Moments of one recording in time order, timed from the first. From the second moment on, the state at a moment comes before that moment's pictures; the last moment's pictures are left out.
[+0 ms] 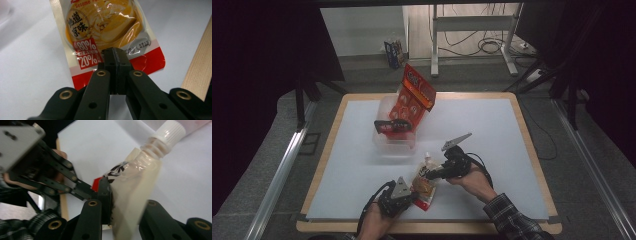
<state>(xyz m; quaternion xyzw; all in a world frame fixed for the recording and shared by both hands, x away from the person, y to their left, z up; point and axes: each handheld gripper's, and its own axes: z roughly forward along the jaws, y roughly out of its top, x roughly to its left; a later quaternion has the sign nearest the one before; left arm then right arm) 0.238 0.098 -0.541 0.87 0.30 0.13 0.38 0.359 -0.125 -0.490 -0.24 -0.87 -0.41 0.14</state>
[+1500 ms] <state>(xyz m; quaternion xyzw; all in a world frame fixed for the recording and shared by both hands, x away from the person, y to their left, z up) 0.235 0.131 -0.528 0.82 0.37 0.12 0.42 0.371 -0.138 -0.398 -0.20 -0.87 -0.44 -0.03</state>
